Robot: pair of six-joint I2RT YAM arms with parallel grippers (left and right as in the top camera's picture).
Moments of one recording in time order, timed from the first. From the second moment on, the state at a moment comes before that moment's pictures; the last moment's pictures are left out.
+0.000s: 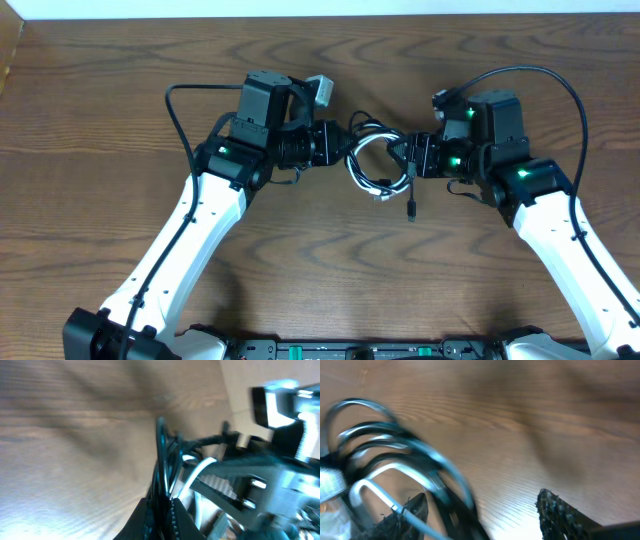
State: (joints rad) left arm -0.38 1.46 1.20 -0.50 0.68 -0.50; right arm 0.28 1.36 1.03 -0.51 -0.44 0.41
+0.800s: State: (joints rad) left arm -0.38 1.46 1.19 -0.35 0.98 -0.52; right arm 0.28 1.56 1.04 -0.77 0.08 0.57
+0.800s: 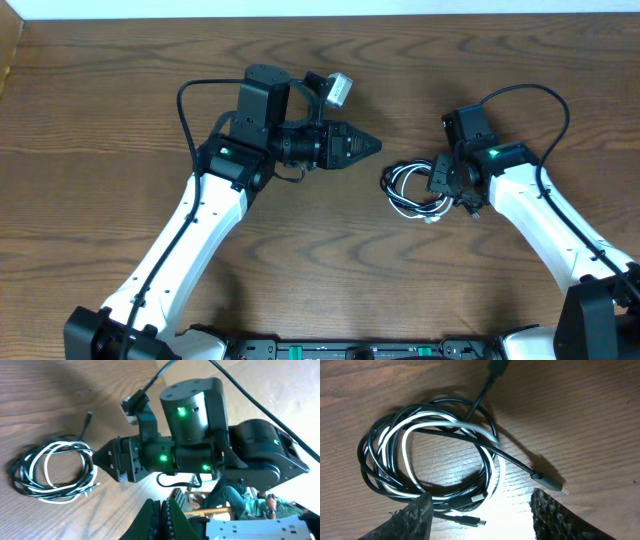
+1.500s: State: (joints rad) left arm -0.50 1.83 1.19 -0.21 0.40 -0.50; right arm 0.28 1.56 1.04 -0.79 0.03 0.57
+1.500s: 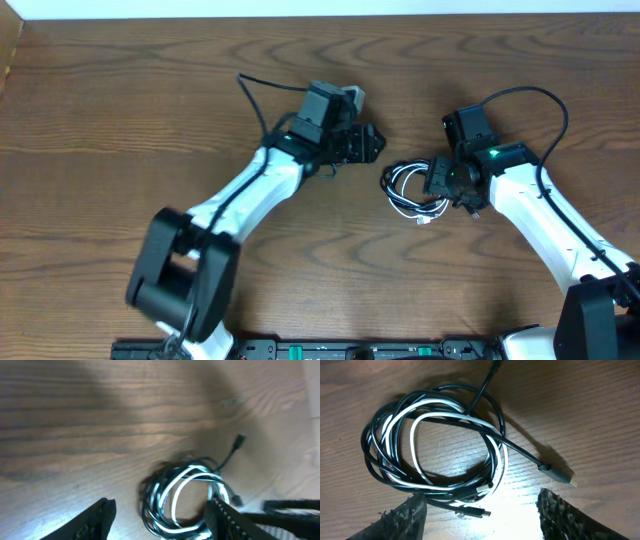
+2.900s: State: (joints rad) left arm -0.64 2.04 1.19 -0.07 0.22 -0.33; right arm 0.24 1.56 1.04 -0.83 0.01 0.56
